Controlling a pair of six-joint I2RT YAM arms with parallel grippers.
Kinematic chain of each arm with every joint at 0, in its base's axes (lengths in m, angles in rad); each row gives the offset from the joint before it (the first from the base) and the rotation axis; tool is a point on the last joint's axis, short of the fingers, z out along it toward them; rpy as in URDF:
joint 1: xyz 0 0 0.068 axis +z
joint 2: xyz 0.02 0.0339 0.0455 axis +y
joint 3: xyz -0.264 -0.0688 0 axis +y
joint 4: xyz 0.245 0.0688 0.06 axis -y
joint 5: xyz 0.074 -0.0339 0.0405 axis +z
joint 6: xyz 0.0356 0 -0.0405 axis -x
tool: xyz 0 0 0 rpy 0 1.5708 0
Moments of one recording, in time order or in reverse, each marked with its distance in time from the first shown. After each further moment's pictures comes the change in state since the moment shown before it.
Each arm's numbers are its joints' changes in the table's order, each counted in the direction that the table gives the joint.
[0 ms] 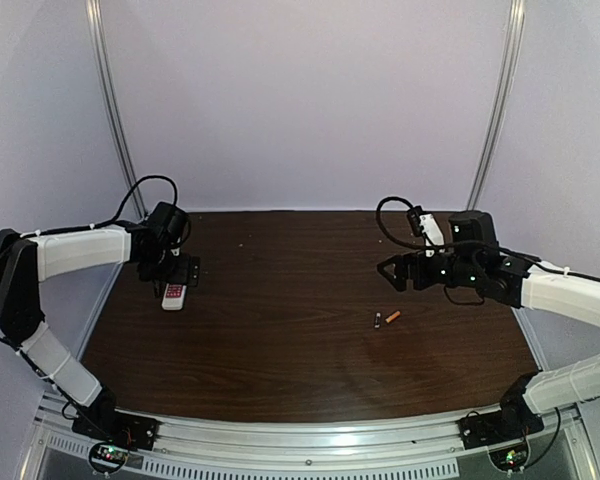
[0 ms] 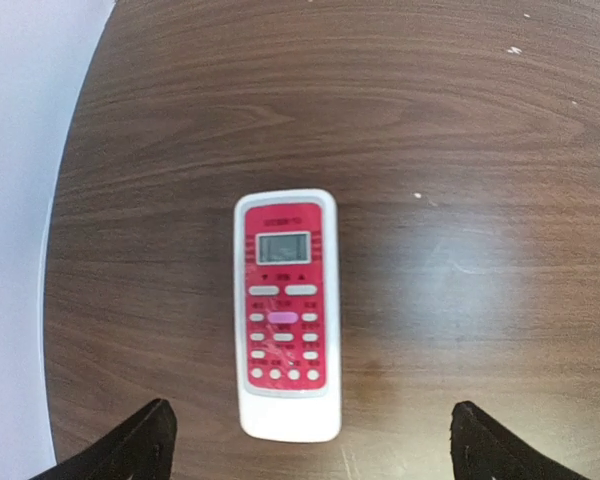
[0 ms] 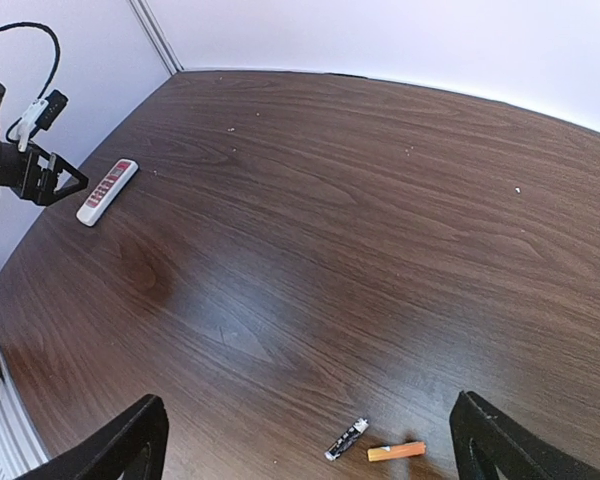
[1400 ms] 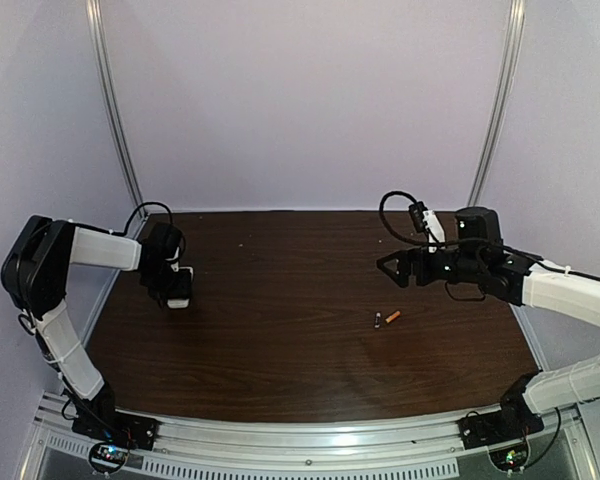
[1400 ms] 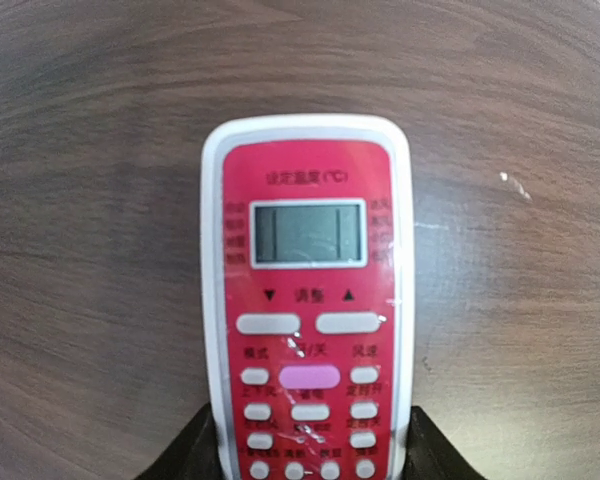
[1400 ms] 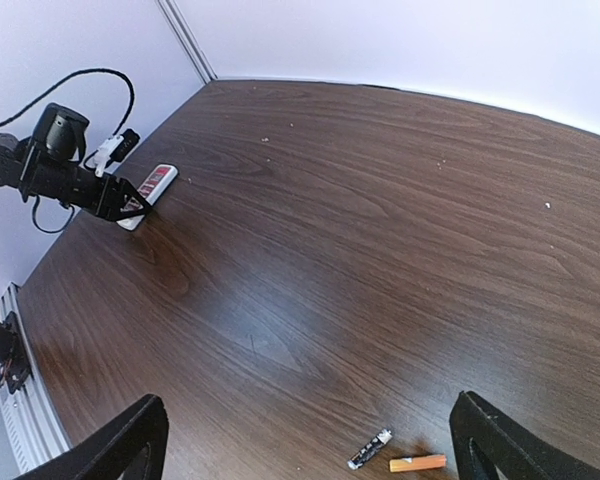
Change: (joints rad) left arm 0.140 0.211 0.066 0.203 -0.192 0.018; right arm -0.036 0.003 0.002 0.036 0.120 -0.005
